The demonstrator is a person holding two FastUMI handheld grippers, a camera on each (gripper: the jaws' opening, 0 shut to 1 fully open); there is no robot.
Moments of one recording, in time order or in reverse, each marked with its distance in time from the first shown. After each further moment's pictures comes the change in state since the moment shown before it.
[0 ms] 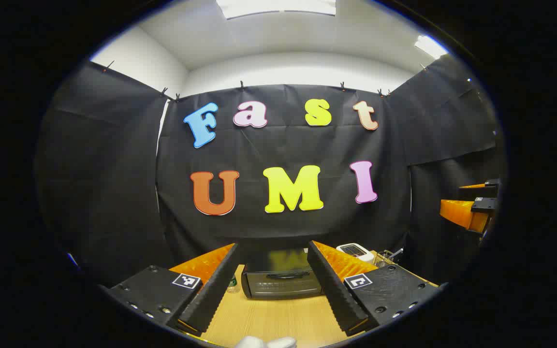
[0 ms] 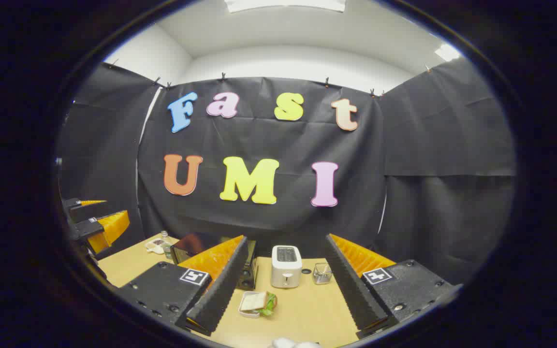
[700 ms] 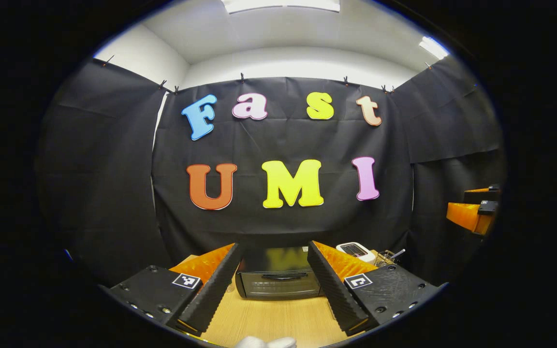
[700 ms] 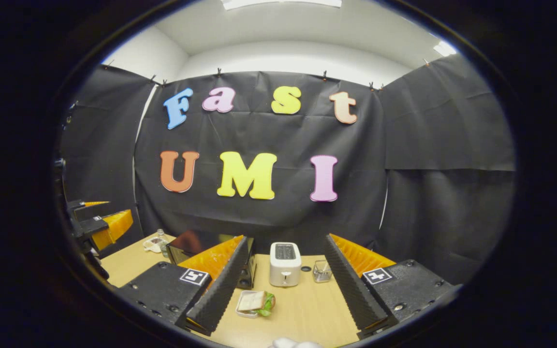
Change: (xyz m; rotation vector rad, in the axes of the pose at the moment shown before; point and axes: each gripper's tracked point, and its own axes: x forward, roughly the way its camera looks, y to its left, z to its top) left arm 0.040 -0.003 -0.015 -0.012 0.030 0.007; right arm 0.025 -0.015 -0.011 0.021 0.035 -0.006
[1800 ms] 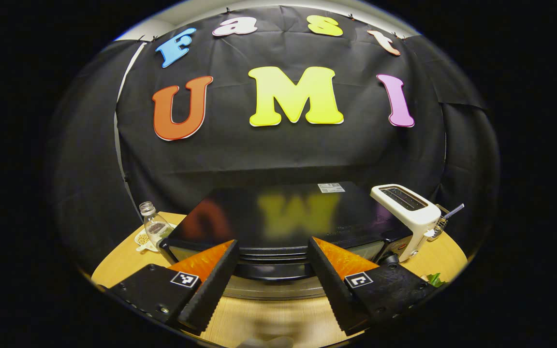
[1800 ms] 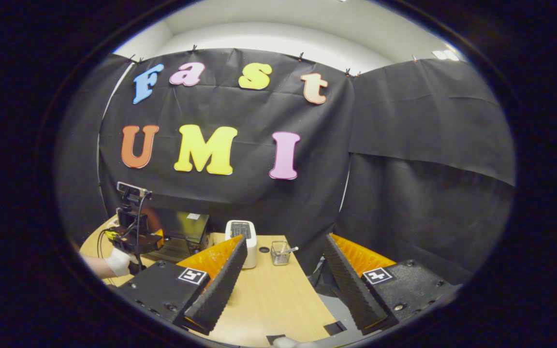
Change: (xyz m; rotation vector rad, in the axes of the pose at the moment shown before) left arm 0.230 -0.029 -0.241 0.007 0.363 0.018; right arm 0.000 -0.074 -0.028 -0.042 0.144 -0.229
